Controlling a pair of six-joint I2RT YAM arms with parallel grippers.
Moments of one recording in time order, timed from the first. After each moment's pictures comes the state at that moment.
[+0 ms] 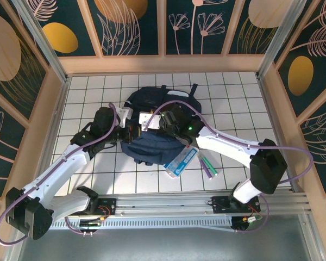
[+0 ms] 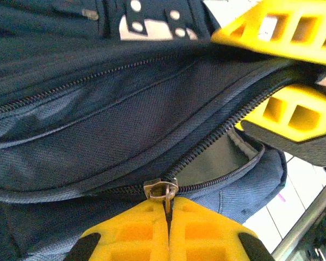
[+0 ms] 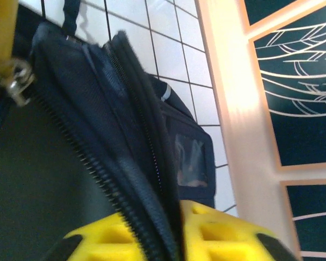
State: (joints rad) left arm -0.49 1.08 0.85 -0.44 0.34 -0.42; right arm 0.91 1.55 1.17 -0.14 0.16 -0.91
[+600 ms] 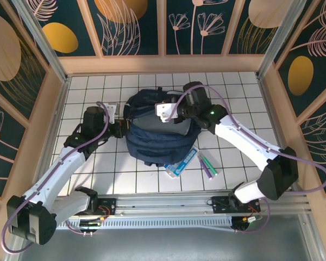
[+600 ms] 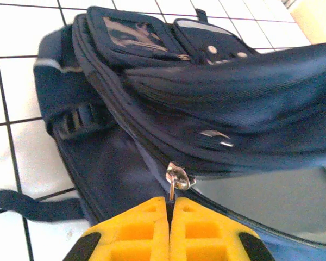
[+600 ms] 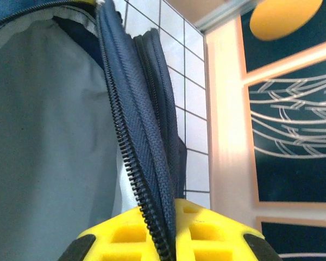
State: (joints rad) left arm -0.32 1.04 0.78 -0.35 0.26 -0.29; right arm 0.66 1.43 1.27 -0.36 -0.31 -1.21
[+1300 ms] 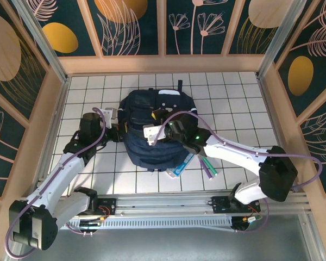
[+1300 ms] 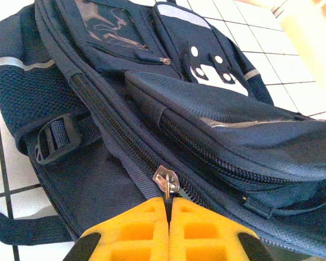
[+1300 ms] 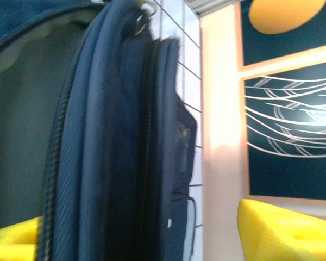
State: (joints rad) left arm -0.28 0.98 0.66 -0.25 0.36 -0.37; right arm 0.96 1.44 1.00 0.00 0.16 -1.14
